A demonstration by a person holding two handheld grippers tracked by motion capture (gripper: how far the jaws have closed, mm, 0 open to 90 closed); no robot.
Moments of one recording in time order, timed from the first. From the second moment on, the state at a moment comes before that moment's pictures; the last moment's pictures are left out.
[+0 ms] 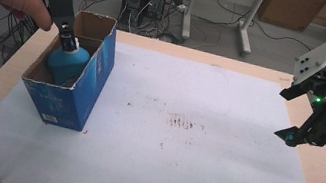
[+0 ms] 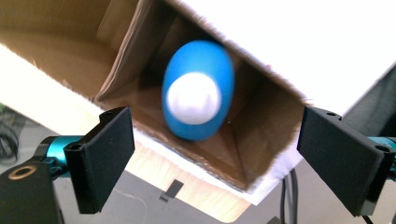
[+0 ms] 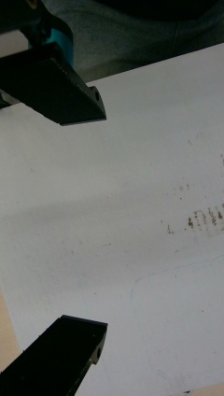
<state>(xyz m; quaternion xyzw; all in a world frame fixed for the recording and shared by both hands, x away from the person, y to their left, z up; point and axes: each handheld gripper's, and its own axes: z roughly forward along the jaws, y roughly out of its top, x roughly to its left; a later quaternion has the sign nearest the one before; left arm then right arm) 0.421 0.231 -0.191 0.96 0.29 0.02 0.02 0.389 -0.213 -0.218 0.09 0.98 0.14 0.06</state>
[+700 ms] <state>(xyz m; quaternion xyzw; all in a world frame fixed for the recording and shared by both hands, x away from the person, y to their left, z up) 0.407 0.151 -0.175 0.99 0.15 -0.01 0.04 0.393 -0.189 -0.216 0.05 0.99 0.10 0.03</state>
